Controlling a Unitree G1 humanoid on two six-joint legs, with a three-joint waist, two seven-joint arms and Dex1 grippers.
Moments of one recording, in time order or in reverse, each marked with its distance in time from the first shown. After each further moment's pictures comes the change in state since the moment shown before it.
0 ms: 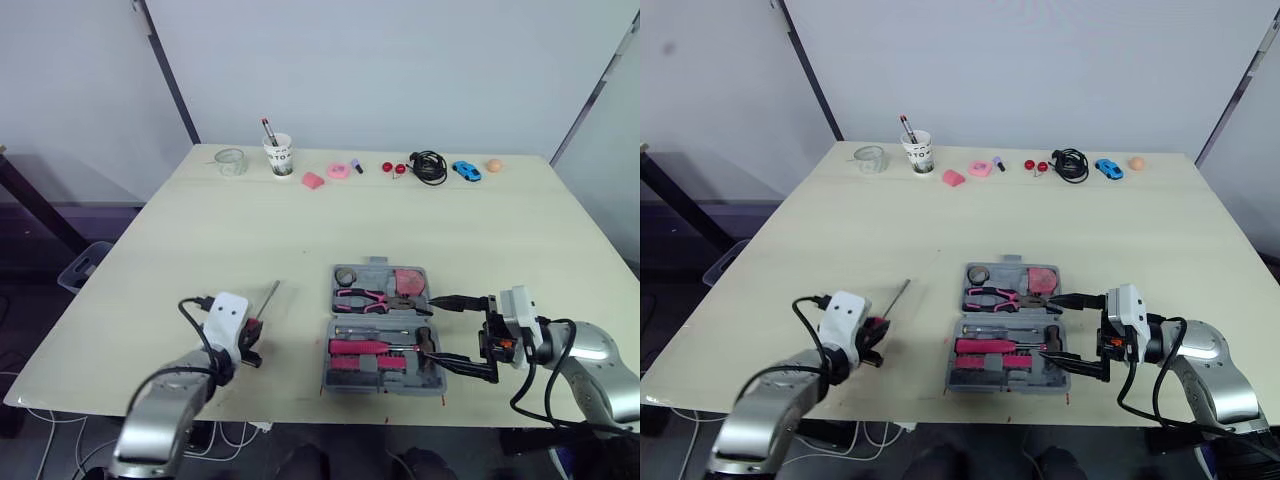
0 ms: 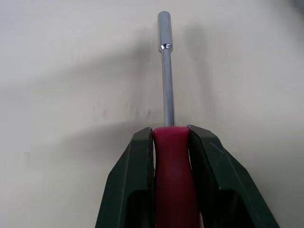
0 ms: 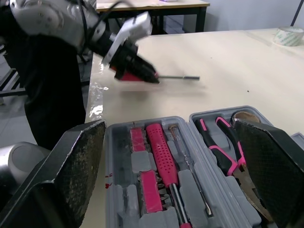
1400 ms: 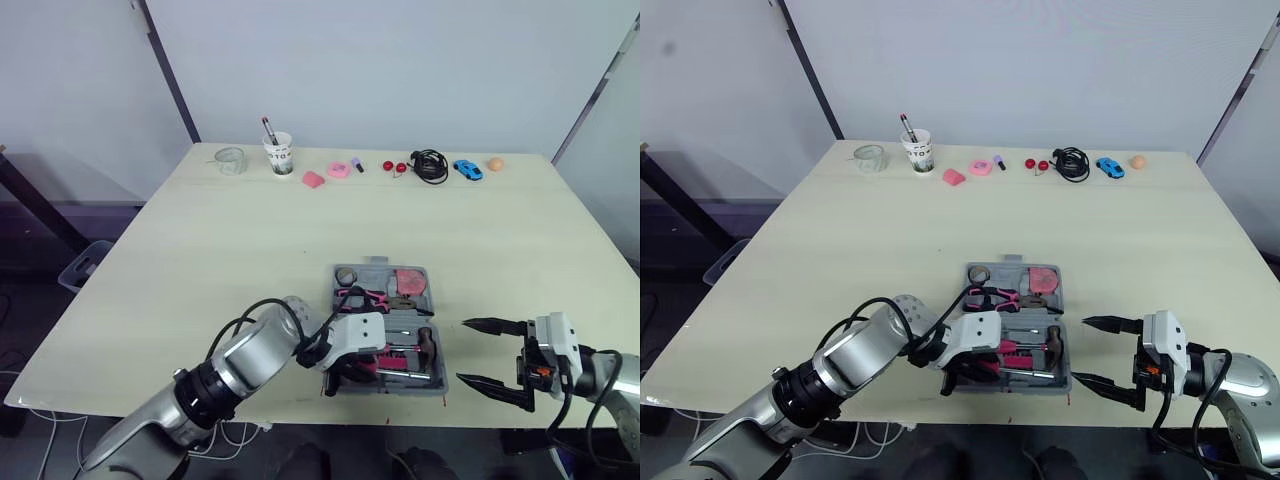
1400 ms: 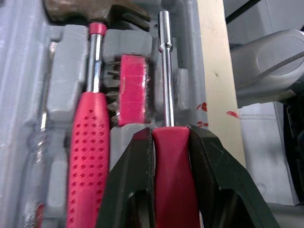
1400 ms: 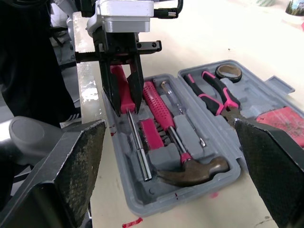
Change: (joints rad) left arm -0.578 -0.009 -0.763 0.130 0.139 0.031 -0.700; right arm 0.224 -0.082 -0.134 -0.051 0.004 -0.038 -0.011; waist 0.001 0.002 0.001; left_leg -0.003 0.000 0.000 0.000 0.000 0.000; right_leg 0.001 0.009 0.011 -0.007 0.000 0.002
